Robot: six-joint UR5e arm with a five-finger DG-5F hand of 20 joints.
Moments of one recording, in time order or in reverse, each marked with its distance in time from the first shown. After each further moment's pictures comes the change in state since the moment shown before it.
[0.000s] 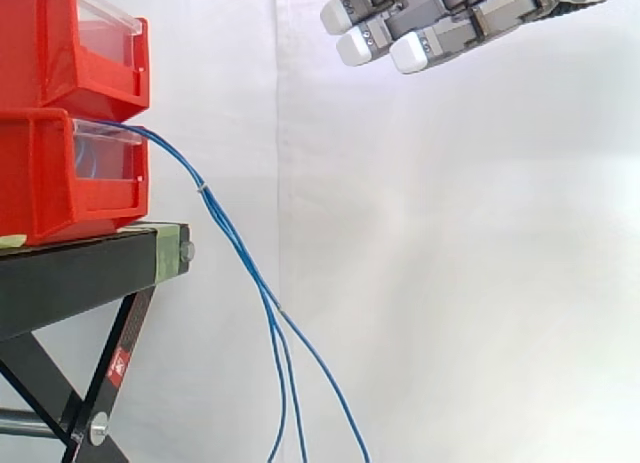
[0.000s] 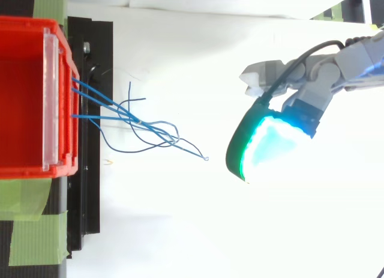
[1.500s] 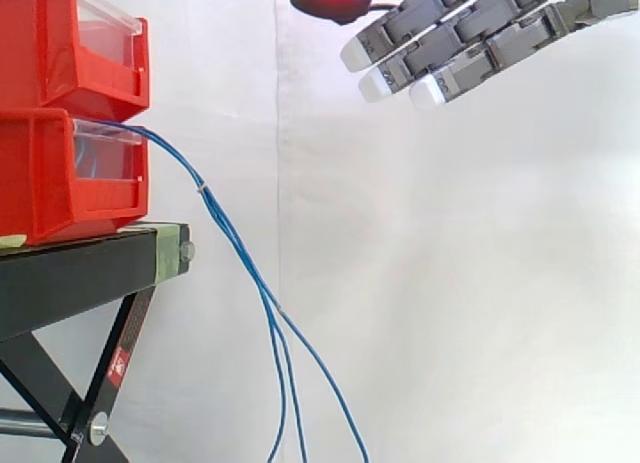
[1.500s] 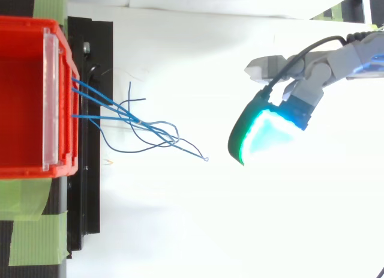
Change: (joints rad) arm 0.001 0.000 0.000 -0.054 0.021 -0.129
